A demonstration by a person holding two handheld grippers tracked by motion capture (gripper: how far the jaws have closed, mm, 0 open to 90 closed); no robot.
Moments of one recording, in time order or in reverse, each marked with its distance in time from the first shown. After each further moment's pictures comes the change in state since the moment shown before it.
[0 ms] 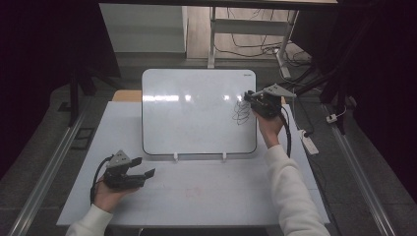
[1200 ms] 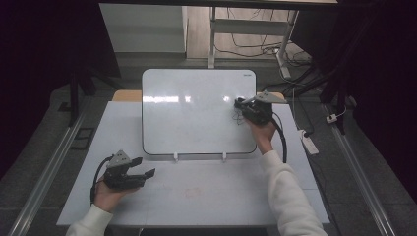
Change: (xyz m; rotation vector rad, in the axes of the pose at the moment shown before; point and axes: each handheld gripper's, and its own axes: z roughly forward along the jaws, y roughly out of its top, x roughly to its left) left arm 0.001 0.000 0.001 -0.001 0.000 -0.002; right arm 0.032 -0.018 0.006 0.038 0.109 -0.070
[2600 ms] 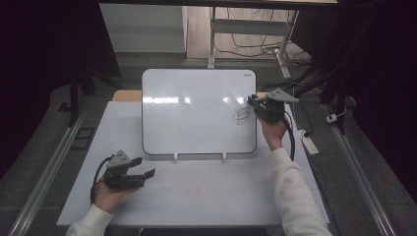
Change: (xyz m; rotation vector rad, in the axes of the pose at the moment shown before) left arm 0.000 0.000 0.001 0.002 0.001 -0.004; right arm -0.028 0.003 -0.021 0.006 -0.112 -0.012
